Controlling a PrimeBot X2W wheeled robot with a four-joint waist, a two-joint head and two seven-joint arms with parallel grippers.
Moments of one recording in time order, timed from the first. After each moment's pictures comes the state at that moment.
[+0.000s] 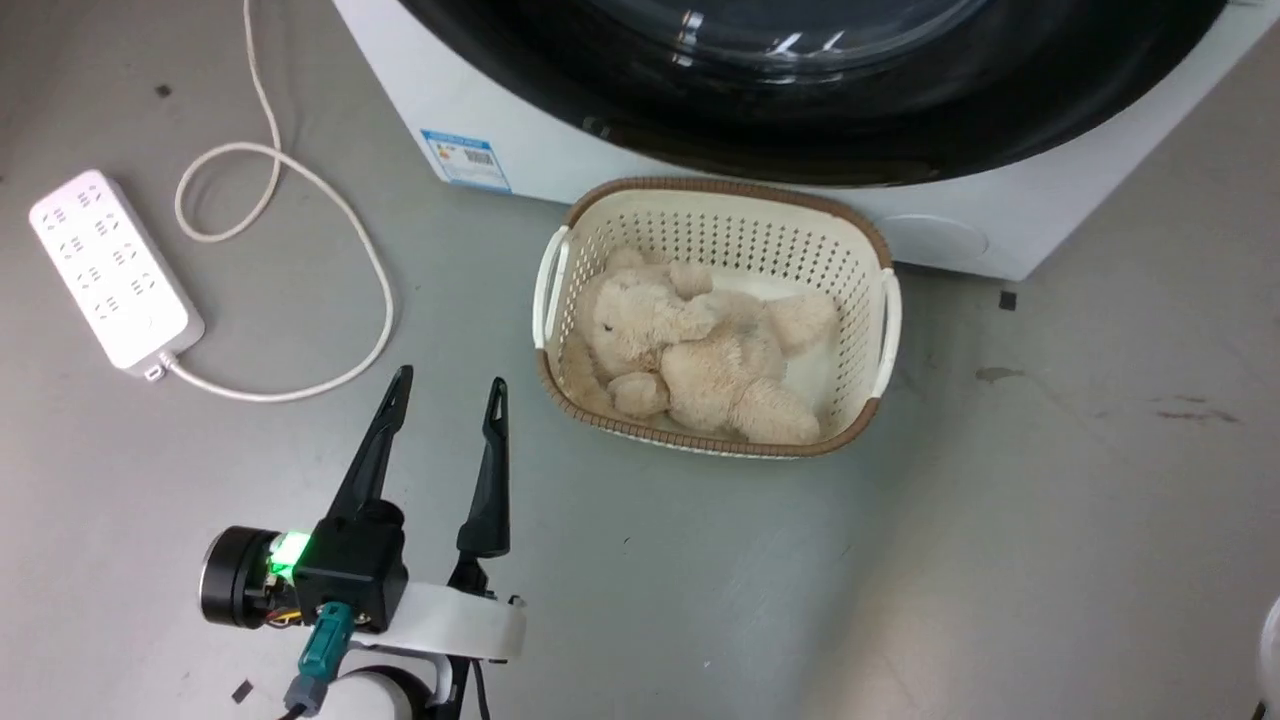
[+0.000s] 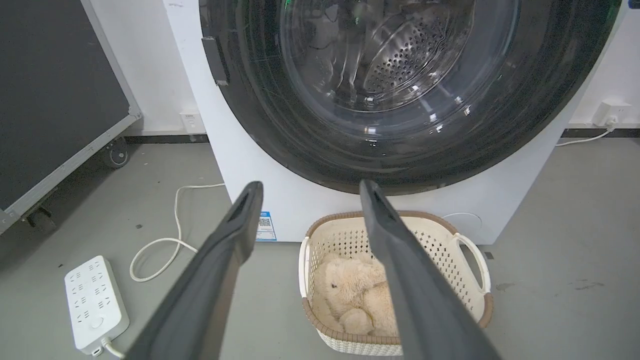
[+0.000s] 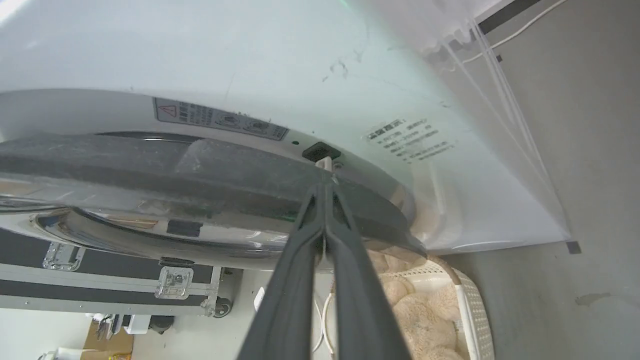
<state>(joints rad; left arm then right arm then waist) -0.11 0.06 -0.15 -0.10 -0.01 0.03 -0.19 -1.09 -0.17 -0.55 0.64 0.61 0.13 0.64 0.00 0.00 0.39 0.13</state>
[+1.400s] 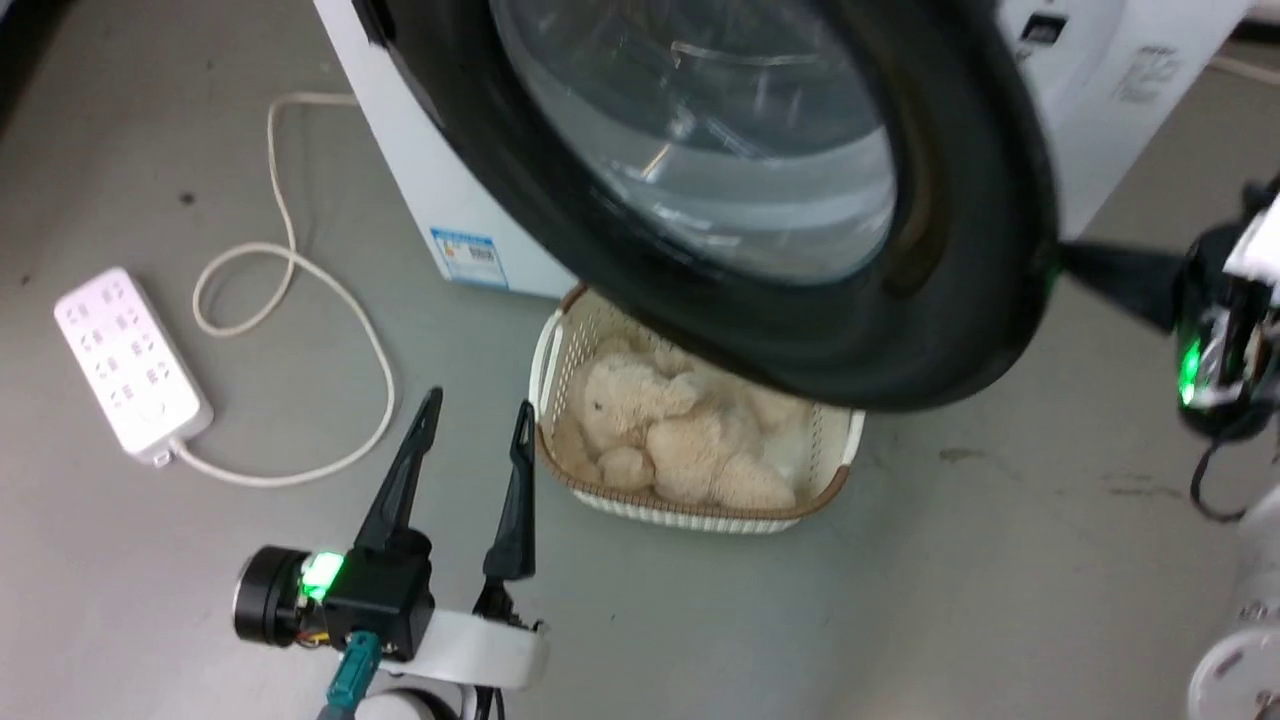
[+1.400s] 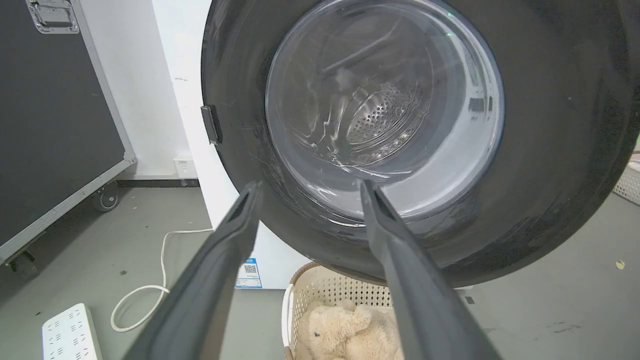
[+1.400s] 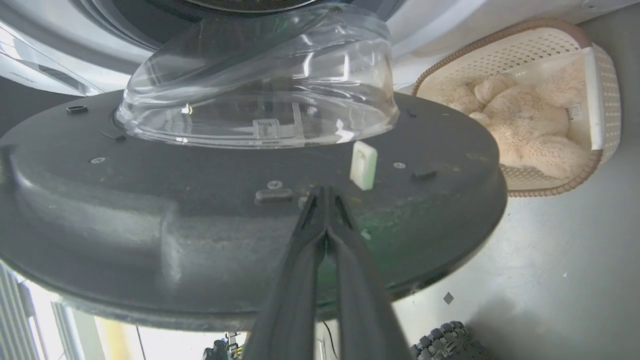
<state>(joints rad) -0.10 0.06 -0.20 -0.06 -0.03 0.05 -0.26 -1.02 -0.06 -0.82 0.75 0.65 0.12 1.27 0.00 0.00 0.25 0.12</state>
